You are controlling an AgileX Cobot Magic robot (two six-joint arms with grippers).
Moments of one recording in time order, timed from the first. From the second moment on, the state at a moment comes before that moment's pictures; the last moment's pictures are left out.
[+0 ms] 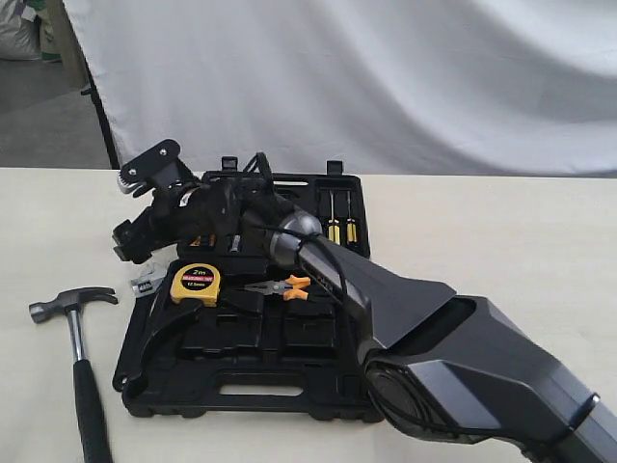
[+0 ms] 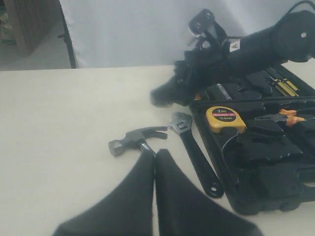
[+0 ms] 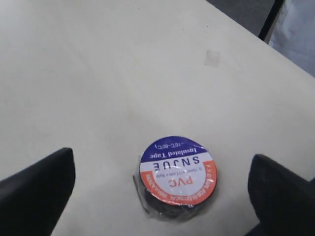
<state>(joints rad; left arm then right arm) -0.01 0.00 0.00 0.01 0.32 -0.03 0.86 2.91 -2.74 0.40 0.49 -0.55</state>
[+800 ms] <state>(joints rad) -0.01 0.00 0.00 0.01 0.32 -0.03 0.67 2.70 -2.96 0.57 1.20 -0.39</state>
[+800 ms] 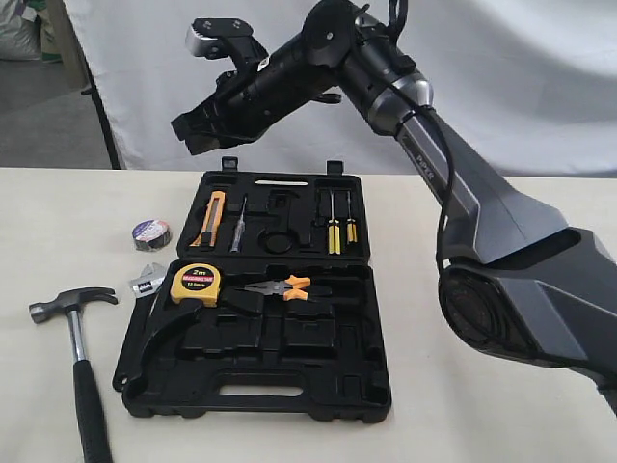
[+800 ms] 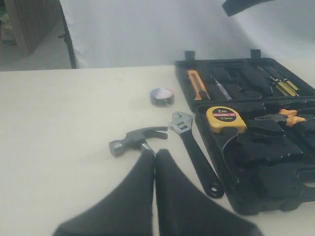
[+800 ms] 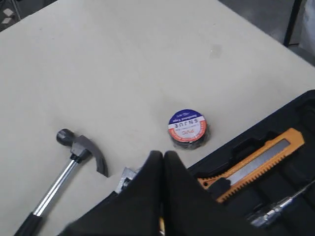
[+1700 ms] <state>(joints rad) -0.01 0.00 0.00 0.01 0.32 -0.03 0.69 2.68 -2.96 0.58 1.22 -0.28</state>
